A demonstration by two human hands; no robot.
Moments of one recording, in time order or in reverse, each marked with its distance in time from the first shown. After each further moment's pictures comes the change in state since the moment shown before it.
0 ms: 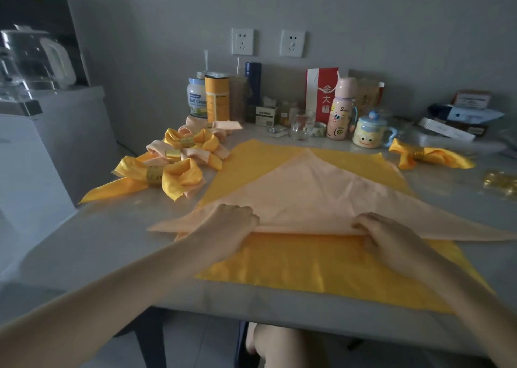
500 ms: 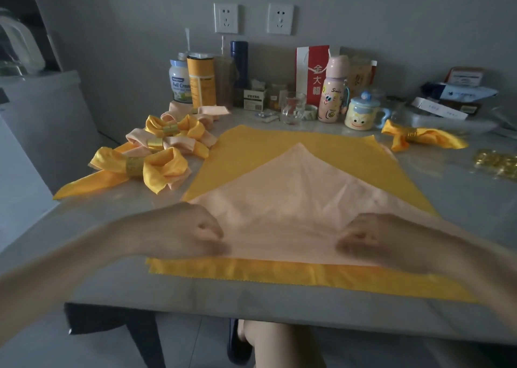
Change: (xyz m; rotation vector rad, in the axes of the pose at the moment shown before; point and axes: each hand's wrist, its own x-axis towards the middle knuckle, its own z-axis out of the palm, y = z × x) left_hand -0.046 -0.033 -0.039 -0.596 -0.454 -0.141; right_hand -0.025 -0.032 -0.035 0.044 -0.365 -0.118
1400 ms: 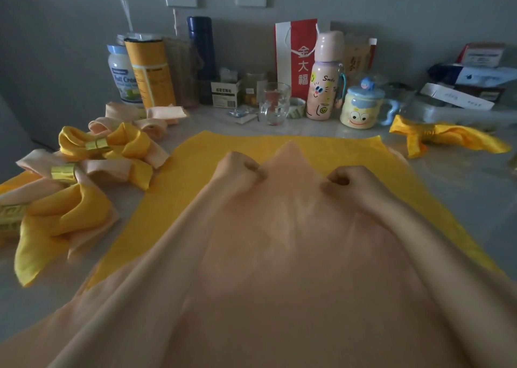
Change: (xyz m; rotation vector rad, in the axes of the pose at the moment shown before) left_hand 0.278 0.039 -0.037 -0.668 0.420 -0.135; right_hand 0.190 0.111 -0.024 0.539 0.536 0.298
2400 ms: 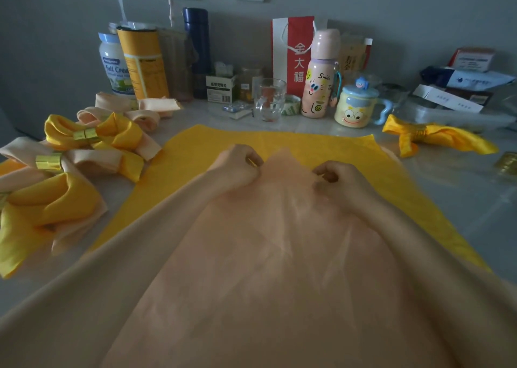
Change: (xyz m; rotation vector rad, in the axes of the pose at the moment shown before) left_hand 0.000 0.005 0.000 0.119 -0.042 0.137; right_hand 0.003 -0.002 0.008 0.006 0.031 -0.001
